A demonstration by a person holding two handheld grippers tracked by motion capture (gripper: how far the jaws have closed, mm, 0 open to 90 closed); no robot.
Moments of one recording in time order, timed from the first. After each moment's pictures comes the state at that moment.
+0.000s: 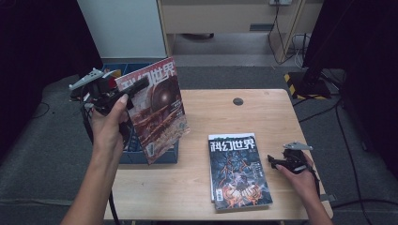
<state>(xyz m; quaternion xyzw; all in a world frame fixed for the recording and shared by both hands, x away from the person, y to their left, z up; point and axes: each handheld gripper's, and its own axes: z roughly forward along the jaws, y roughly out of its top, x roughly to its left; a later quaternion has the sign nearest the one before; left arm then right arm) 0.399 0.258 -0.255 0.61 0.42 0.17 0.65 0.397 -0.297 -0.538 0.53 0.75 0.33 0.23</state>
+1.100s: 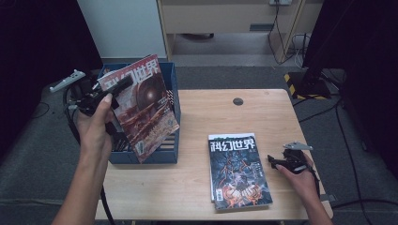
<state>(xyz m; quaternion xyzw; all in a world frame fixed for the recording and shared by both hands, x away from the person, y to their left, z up) 0.394 0.292 -0.255 0.58 0.44 0.19 0.66 0.397 -0.297 -0.538 0.53 0.75 0.33 0.23</state>
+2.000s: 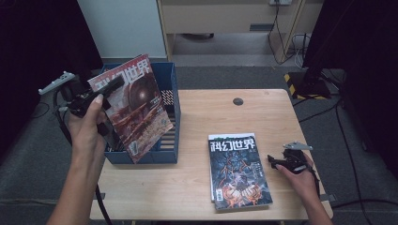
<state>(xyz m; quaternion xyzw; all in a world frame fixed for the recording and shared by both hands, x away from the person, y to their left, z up) 0.388 0.311 -0.254 0.57 0.45 0.20 0.66 0.397 -0.297 -0.538 0.53 0.75 0.33 0.23</state>
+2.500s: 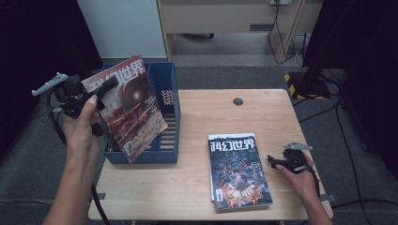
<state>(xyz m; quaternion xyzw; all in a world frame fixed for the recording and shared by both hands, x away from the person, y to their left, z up) 0.387 0.324 -0.256 0.57 0.46 0.22 0.65 0.397 -0.297 -0.538 0.53 0.75 0.33 0.23</state>
